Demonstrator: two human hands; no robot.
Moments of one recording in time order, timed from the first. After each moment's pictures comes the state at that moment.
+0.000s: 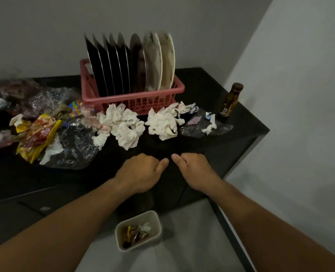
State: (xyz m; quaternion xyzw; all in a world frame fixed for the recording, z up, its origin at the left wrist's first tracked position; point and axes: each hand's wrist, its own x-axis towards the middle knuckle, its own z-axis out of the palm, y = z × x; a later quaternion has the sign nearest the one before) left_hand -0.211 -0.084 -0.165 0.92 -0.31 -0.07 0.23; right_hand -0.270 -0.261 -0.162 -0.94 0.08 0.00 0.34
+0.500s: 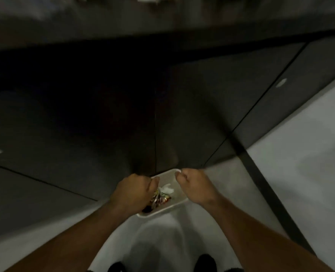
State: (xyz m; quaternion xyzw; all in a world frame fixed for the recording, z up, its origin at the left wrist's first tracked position) left_hand -0.233 0.013 -0.536 0.94 -0.23 -0.17 0.20; right_hand -0.280 -0.181 -0.563 -0.92 0.14 0.11 0.35
